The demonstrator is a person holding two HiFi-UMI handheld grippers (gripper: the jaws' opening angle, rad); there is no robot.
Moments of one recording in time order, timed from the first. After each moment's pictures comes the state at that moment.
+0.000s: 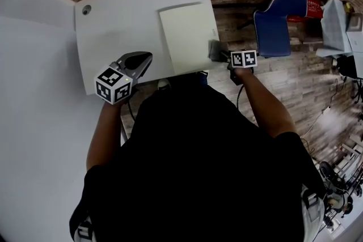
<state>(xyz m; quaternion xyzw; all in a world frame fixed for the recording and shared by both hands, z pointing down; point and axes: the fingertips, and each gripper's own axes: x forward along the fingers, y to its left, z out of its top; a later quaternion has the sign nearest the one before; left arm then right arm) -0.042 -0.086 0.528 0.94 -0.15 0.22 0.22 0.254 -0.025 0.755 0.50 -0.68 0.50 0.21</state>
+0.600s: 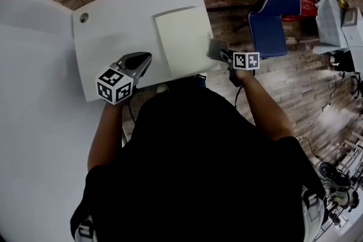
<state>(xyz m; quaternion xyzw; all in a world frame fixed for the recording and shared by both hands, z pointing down) -0.029 -0.094 0.526 0.94 -0.15 0.21 0.21 0.260 -0.033 0.708 0.52 -0.69 0.49 0.14</state>
